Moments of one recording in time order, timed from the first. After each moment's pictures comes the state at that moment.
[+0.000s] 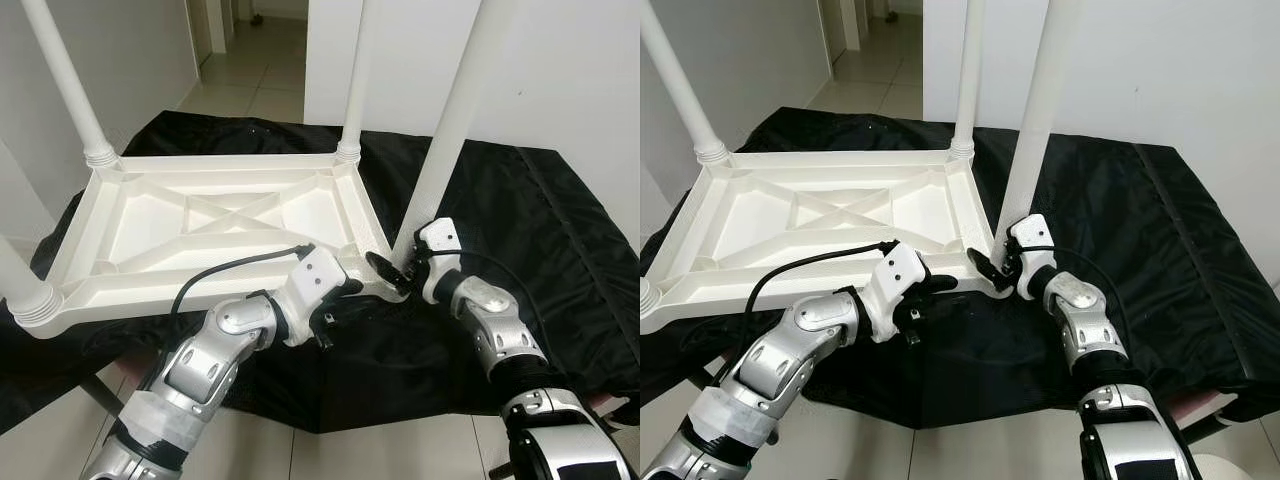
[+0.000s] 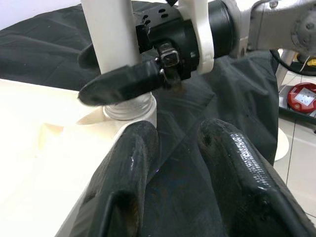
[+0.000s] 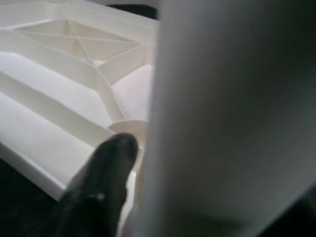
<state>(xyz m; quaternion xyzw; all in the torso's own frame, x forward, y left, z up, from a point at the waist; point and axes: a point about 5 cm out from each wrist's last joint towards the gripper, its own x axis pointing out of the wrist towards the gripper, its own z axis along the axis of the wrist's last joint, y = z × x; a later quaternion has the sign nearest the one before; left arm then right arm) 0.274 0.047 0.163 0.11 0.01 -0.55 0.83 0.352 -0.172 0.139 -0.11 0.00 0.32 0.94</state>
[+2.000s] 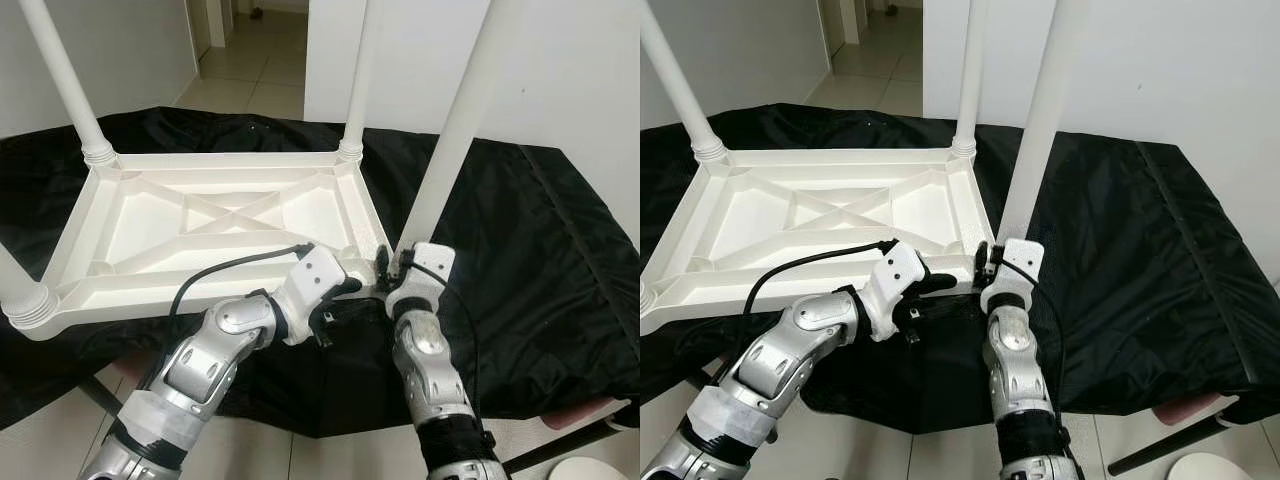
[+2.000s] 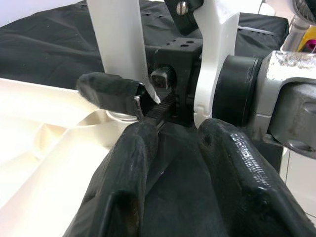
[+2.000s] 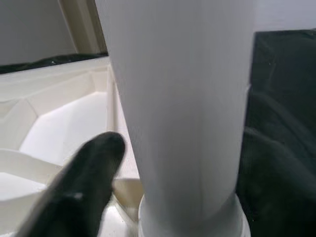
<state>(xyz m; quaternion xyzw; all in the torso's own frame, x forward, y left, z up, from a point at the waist) 0.274 0.046 0.163 0.11 0.01 -0.55 0.83 0.313 -0.120 0.126 0.08 -0.05 -0.03 1.00</state>
